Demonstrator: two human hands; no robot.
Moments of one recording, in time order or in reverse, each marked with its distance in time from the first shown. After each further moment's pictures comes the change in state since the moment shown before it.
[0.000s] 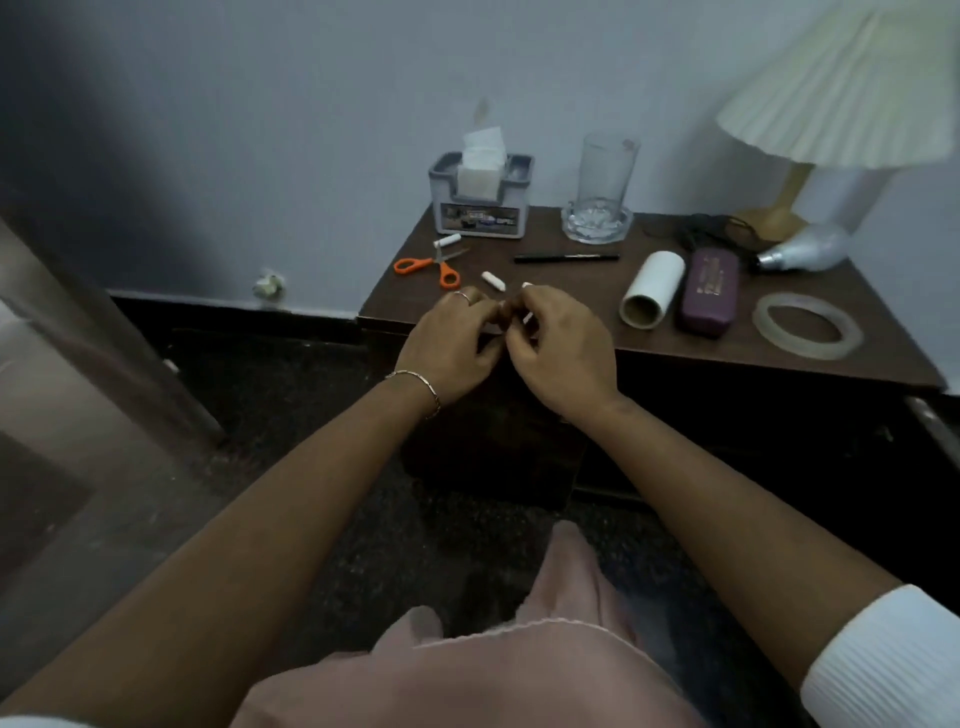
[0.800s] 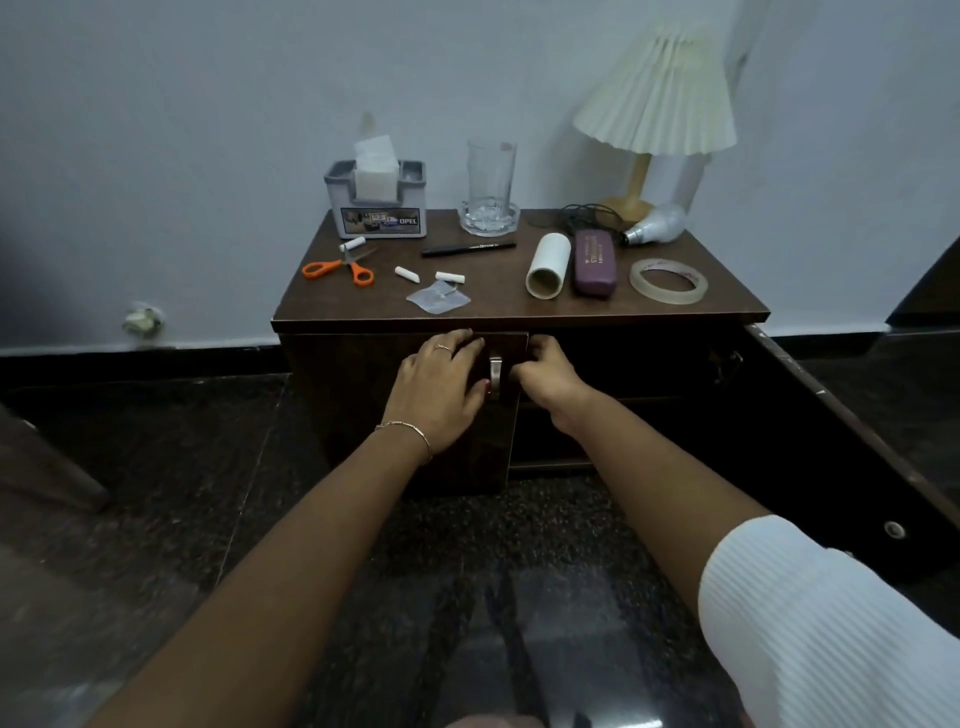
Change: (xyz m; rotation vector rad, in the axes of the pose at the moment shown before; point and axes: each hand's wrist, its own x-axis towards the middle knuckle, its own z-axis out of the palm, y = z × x) left_hand -0.047 0.031 0.056 0.081 -0.070 0.111; right_hand -0.057 0.037 -0.011 0.620 -0.137 1.003
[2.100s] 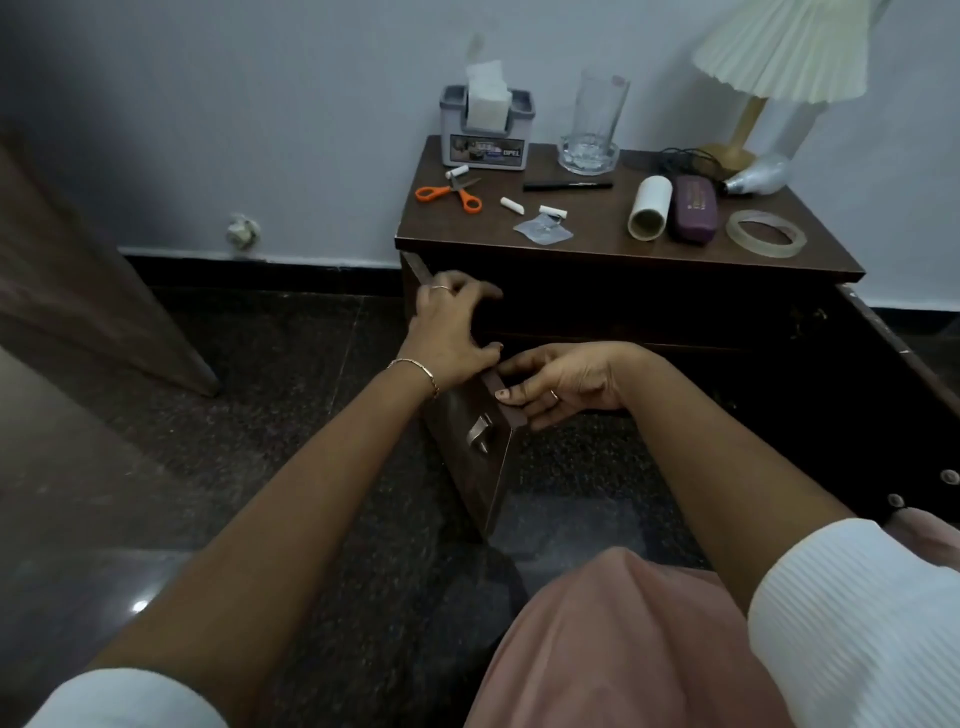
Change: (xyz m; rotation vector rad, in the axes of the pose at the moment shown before) left_hand -0.079 -0.058 -0.079 -0.308 -0.095 -0.230; right_hand -0.092 -0.012 0.066 -0.341 -0.811 0.257
